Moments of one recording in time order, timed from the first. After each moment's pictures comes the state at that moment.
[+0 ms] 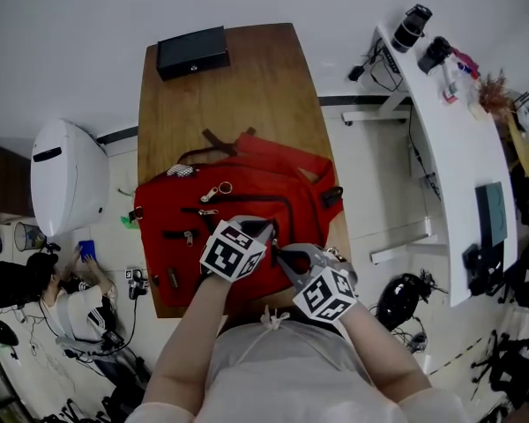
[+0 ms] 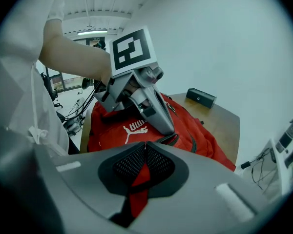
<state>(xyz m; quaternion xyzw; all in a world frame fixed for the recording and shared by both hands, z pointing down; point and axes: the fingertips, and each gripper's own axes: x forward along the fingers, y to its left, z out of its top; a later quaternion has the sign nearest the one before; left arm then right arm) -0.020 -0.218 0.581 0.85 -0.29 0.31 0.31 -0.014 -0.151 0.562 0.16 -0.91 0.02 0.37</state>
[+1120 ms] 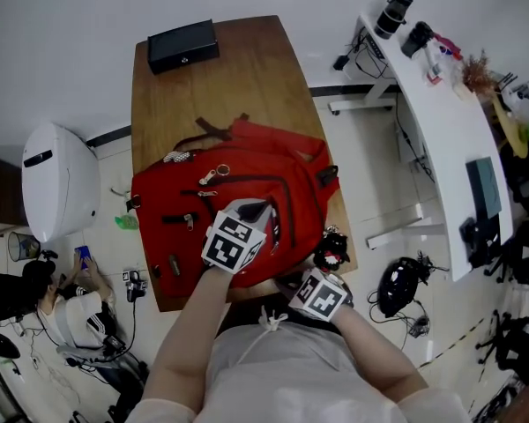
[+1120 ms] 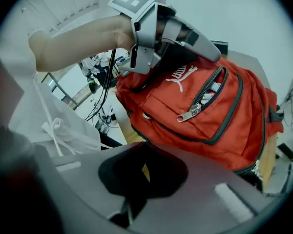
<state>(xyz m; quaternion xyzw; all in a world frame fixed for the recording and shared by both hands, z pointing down) -0.023 -0.213 0.573 0.88 -0.31 0.27 0.23 -0.013 -0.022 0.633 0.09 -0.85 0.25 0.45</state>
